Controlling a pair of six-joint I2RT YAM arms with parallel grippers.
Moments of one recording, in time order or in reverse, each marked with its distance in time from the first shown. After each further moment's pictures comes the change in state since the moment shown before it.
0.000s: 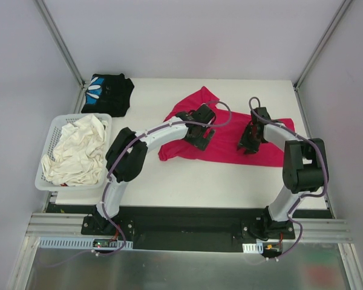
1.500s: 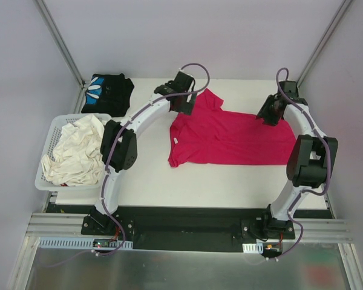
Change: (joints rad) left arm 0.208 0.066 0.272 0.004 -0.077 0.035; right arm -0.201 0.058 0.375 -0.074 -0.031 -0.091
